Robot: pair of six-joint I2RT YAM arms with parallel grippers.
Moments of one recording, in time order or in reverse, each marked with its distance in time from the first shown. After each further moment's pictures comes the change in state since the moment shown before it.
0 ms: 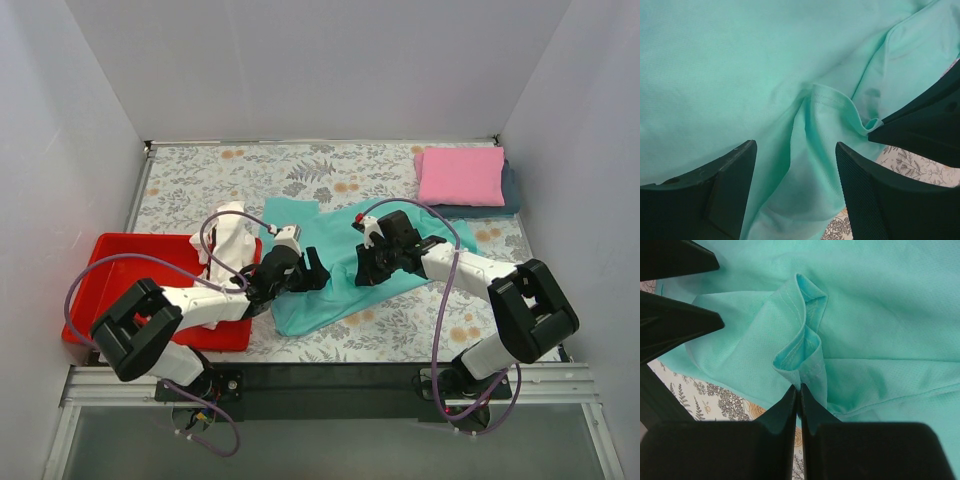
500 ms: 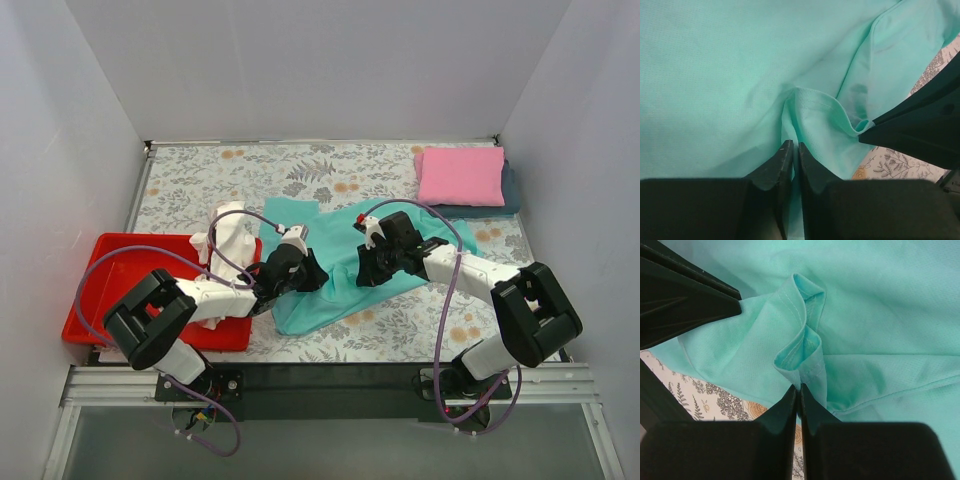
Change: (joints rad) left arm 0.001 0.095 0.026 0.081 0.085 -0.017; right arm 0.000 -0.023 -0.014 0.000 0.009 0.000
